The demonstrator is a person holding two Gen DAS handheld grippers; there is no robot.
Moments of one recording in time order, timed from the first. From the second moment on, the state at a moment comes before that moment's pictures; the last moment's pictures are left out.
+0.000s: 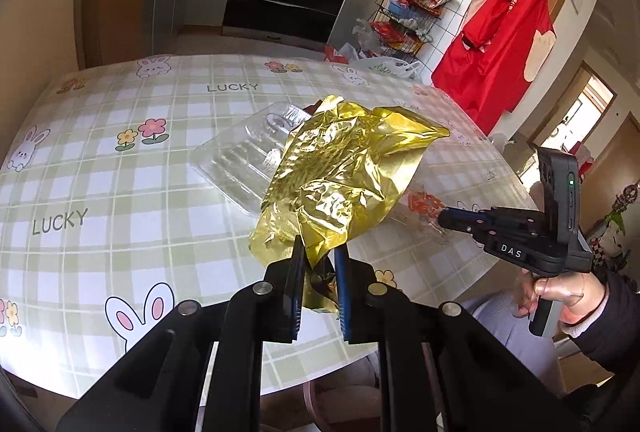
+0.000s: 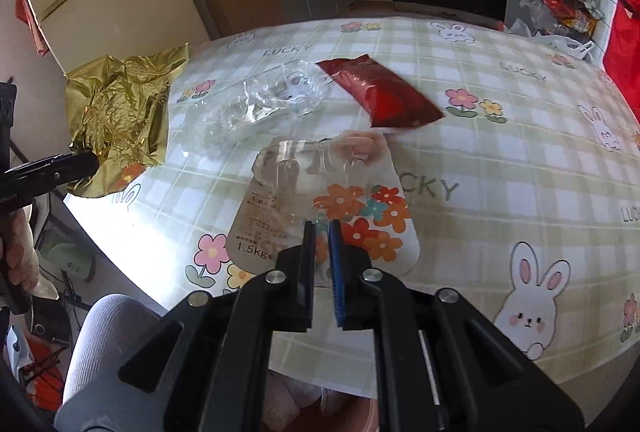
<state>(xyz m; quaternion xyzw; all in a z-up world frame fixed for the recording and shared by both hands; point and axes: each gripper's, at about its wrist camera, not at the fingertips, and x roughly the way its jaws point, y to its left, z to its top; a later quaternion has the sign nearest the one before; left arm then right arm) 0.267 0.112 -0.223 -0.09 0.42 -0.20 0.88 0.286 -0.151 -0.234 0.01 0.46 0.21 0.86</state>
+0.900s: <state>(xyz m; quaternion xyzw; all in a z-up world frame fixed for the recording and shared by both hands) 0.161 0.102 -0.140 -0.14 0.33 -0.19 0.91 0.203 -0.192 -0.099 0.05 0.32 0.22 0.92</state>
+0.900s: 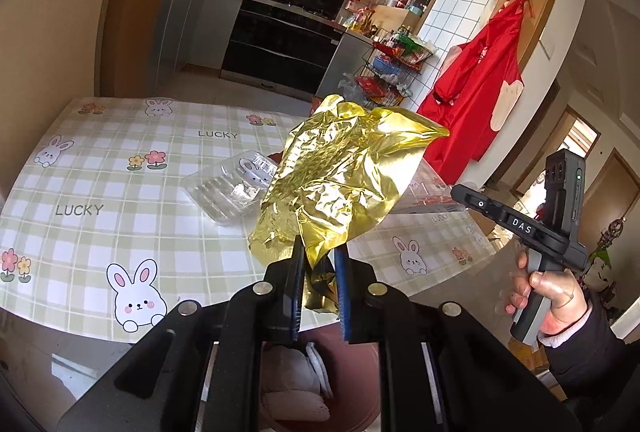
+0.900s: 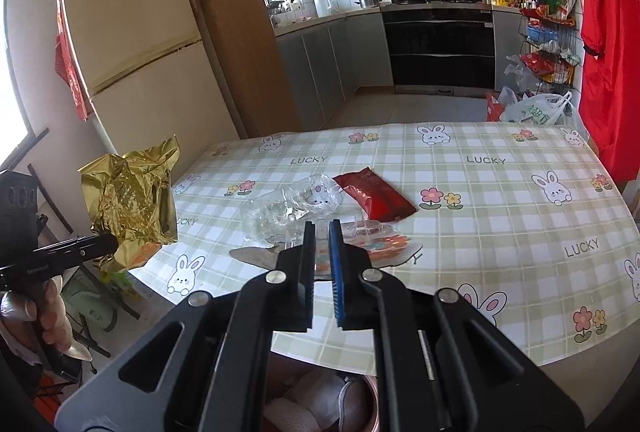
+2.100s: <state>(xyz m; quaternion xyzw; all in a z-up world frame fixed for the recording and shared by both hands) 0.090 0.113 -0.134 -0.15 0.31 -0.18 0.92 0.105 -0.171 -0.073 0.04 0.31 0.26 0.91</state>
